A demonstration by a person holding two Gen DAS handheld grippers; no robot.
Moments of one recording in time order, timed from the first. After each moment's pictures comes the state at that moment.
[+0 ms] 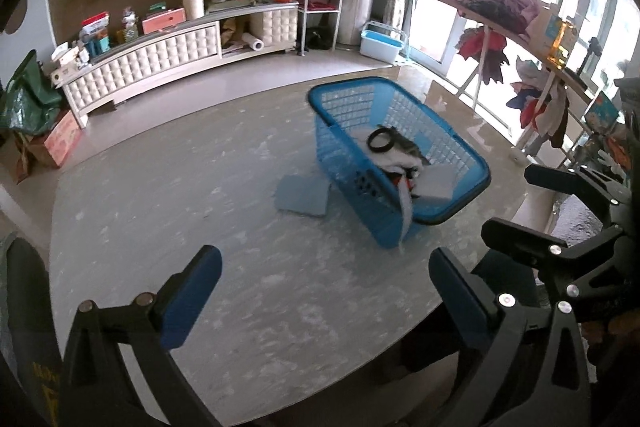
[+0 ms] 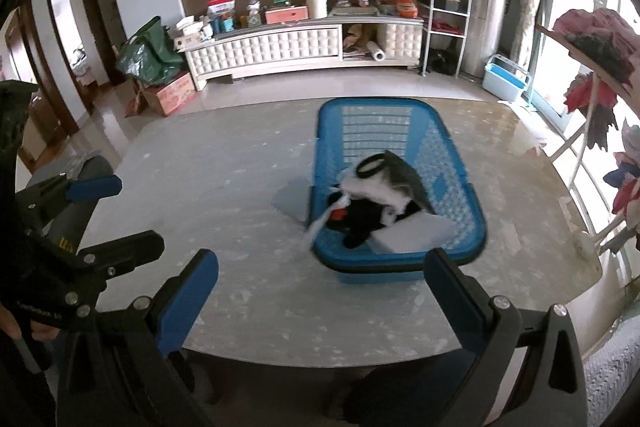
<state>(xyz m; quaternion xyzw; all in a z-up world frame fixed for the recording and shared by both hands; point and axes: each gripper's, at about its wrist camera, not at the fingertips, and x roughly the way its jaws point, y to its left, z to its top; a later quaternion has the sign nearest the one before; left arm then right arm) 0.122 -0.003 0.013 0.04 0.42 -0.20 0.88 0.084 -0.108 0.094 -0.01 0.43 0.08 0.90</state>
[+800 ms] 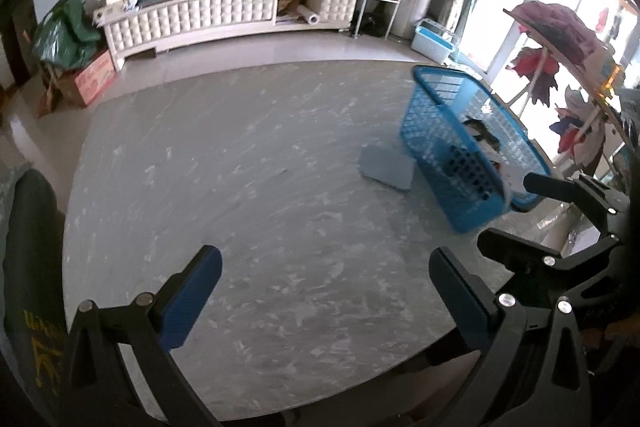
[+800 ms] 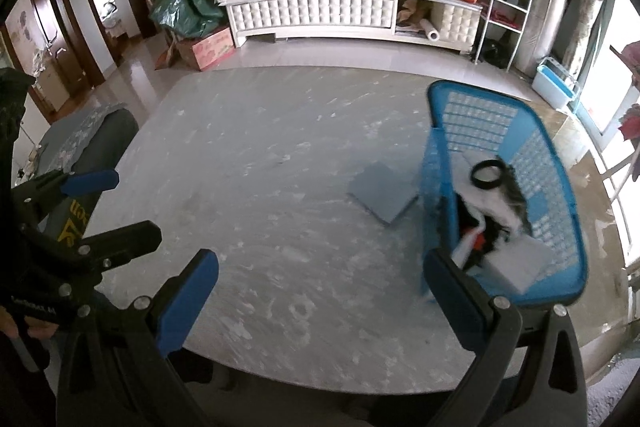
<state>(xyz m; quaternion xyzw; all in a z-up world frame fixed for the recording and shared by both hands) 0.136 0.100 -0.025 -0.02 0.46 -0.13 0.88 0.132 -0.019 0.052 -0.06 0.48 0.15 0.86</state>
